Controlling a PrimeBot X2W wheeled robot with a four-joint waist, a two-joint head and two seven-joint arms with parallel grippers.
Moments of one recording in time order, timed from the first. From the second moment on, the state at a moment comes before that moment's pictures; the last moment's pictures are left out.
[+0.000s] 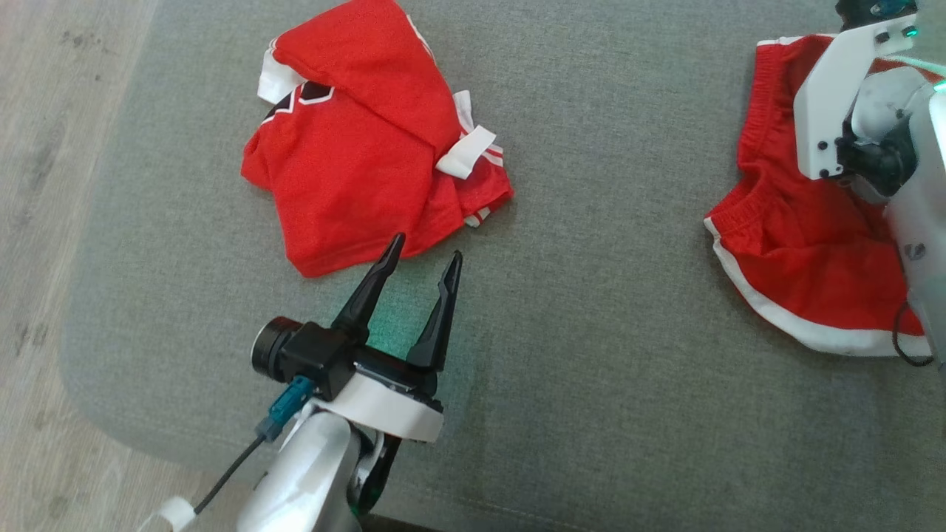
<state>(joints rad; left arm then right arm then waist) -0.31 0.05 -0.46 0.32 -0.28 -0.10 -0.25 -0.98 -0.32 0.31 0.87 0.23 0.13 0.81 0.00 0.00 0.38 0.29</state>
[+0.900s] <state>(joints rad) -0.35 0.04 -0.48 0.31 -0.30 -0.10 -0.25 -1.18 -0.29 0.42 1.05 0.04 0.13 0.05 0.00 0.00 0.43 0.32</state>
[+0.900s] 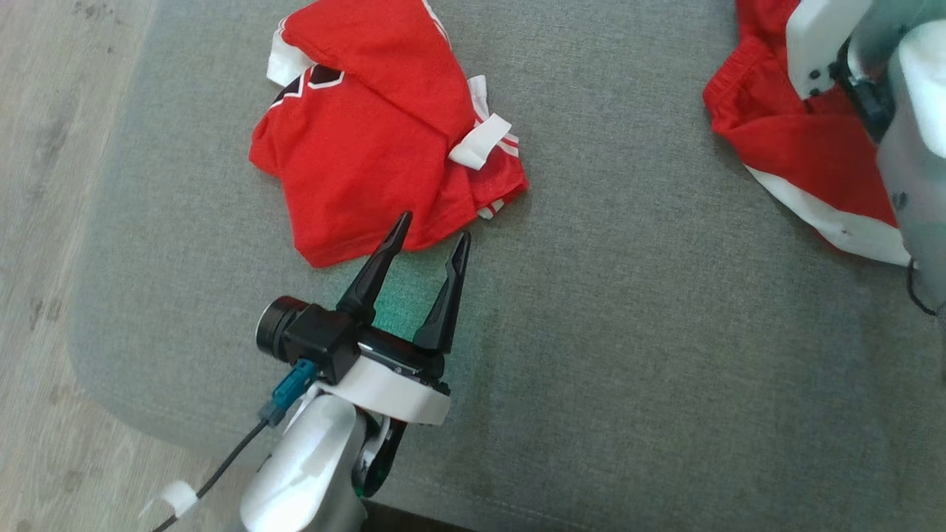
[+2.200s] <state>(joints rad) -0.27 0.08 -0.35 0.35 -0.19 -0.12 -0.25 -0.20 -0.06 0.01 0.39 0.14 0.13 -0.25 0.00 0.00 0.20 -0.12</state>
